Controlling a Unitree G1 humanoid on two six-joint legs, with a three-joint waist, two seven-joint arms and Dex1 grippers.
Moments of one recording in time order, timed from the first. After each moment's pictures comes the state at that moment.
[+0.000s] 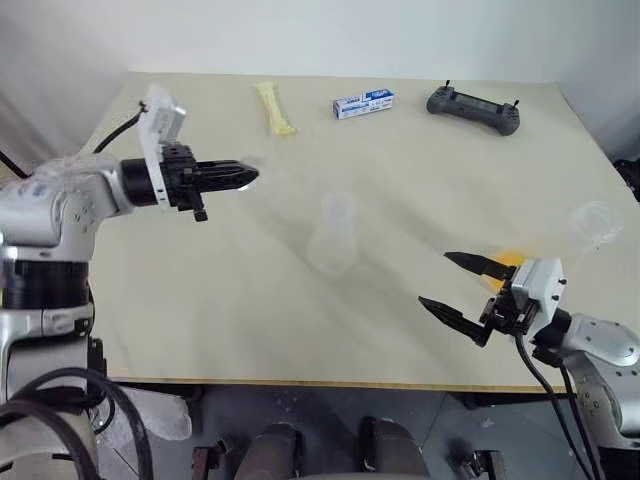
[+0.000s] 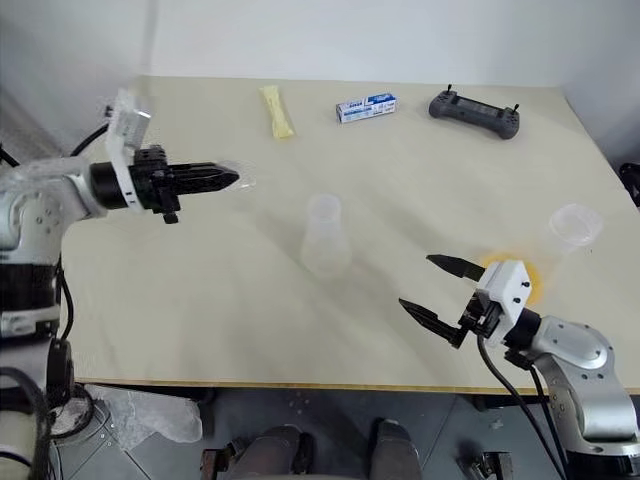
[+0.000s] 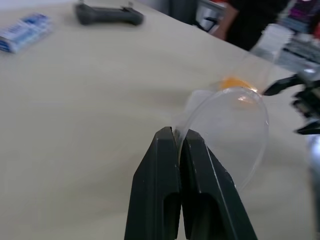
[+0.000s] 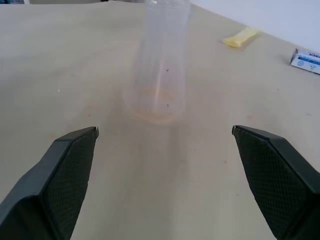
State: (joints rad) left arm -1.00 0.78 0.03 0.24 -0.59 0.92 -1.07; right arm 0.02 -0.65 -0.24 -0.32 0.51 0.13 0.94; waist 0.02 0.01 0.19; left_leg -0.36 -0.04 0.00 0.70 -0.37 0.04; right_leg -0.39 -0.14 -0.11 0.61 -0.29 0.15
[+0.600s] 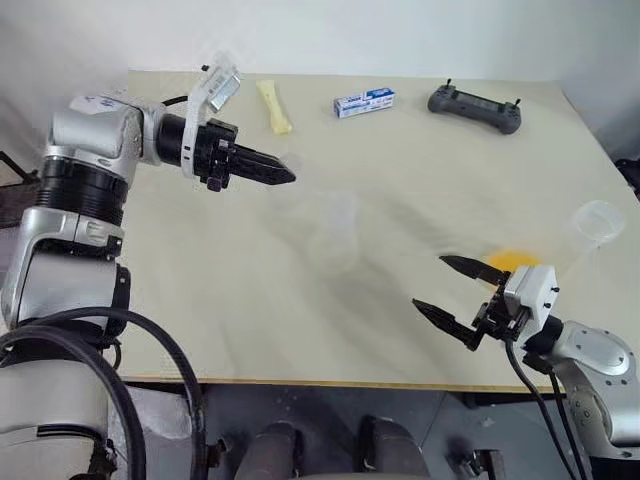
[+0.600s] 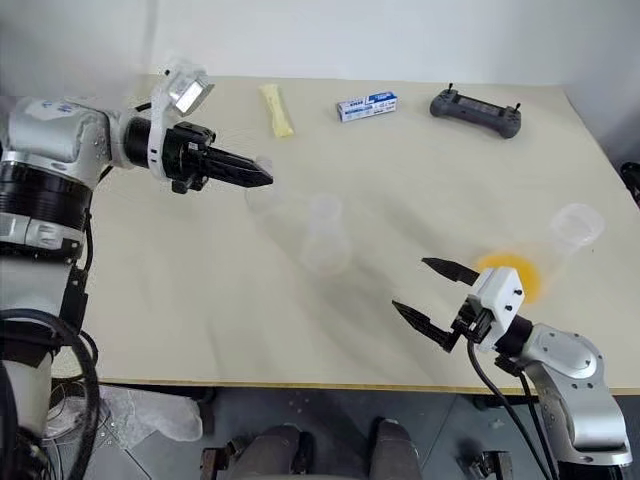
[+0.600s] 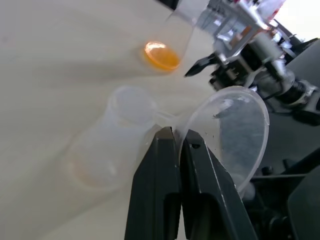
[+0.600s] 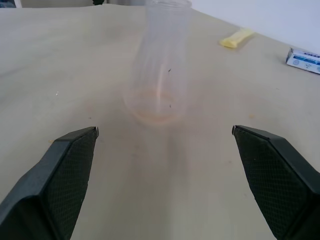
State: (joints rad) left arm -1.42 0.68 -0.32 0.75 -0.34 0.84 -1.50; right arm 0.04 -0.61 -0.22 -0.35 0.49 0.11 0.90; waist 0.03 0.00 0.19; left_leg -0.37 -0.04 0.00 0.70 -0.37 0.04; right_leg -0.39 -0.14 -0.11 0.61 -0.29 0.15
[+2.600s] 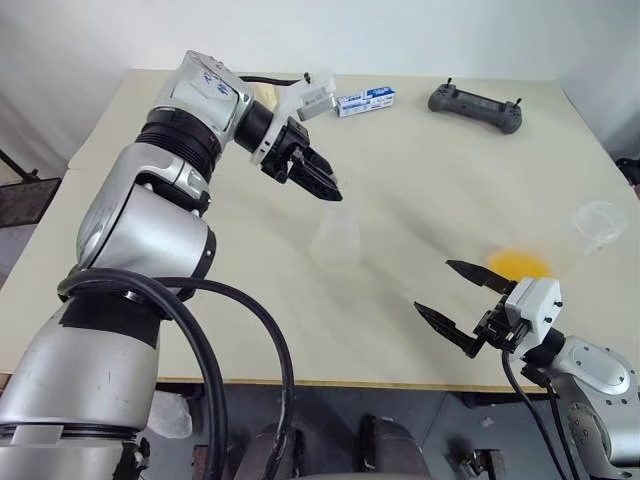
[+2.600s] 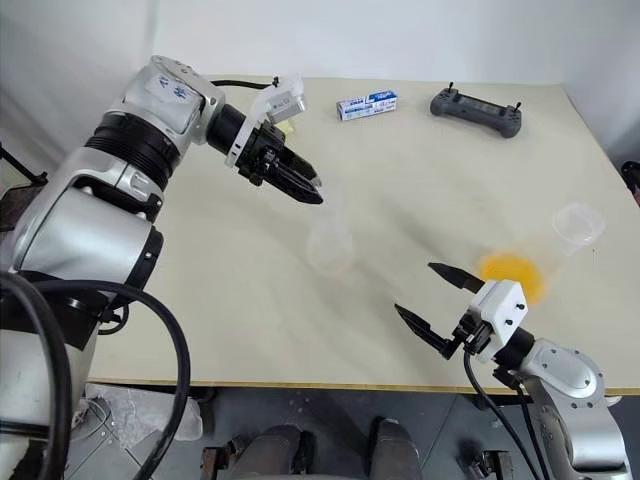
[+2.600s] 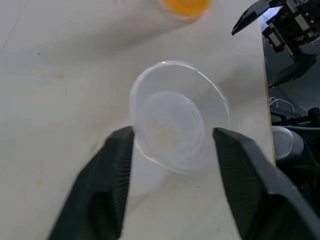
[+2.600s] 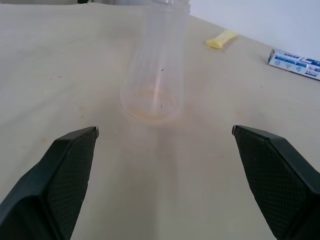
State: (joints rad) left arm -1.71 0.38 -0.56 1.27 -0.17 0.48 -1.50; right arm 0.13 -0.59 -0.22 -0.40 0.46 0.04 0.82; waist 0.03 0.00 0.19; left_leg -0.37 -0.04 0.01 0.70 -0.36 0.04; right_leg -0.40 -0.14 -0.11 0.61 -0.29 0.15
